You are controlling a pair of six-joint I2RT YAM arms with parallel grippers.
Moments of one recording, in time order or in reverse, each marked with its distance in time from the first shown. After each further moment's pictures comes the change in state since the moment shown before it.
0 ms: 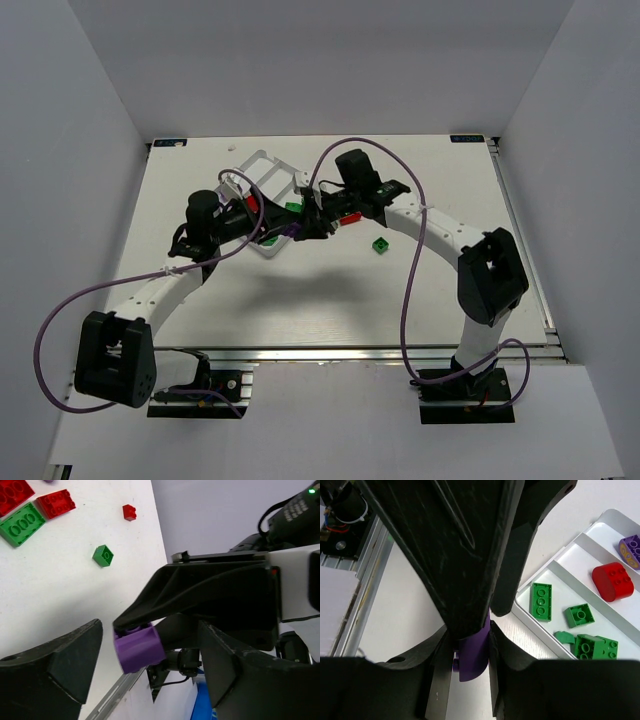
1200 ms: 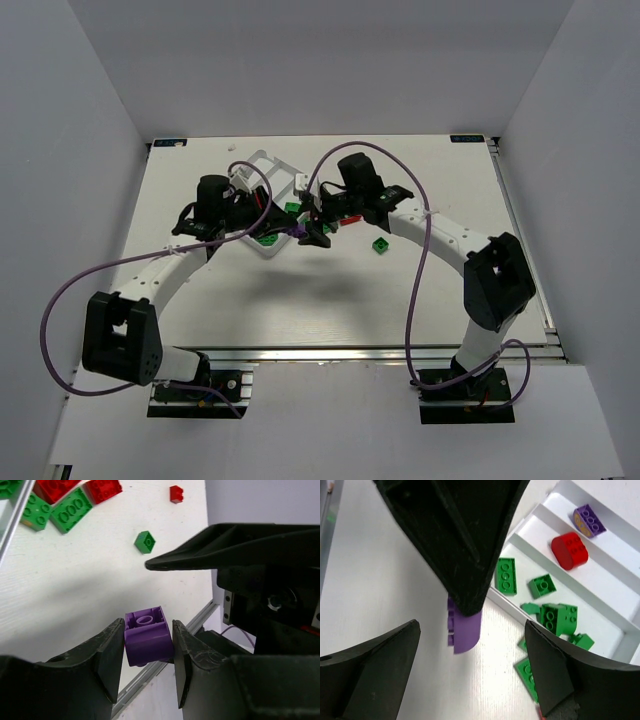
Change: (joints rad) left arm -0.013 0.107 0.183 -0.352 -0.053 0.226; right arm 0.017 -0.045 -0.052 0.053 0.204 -0.029
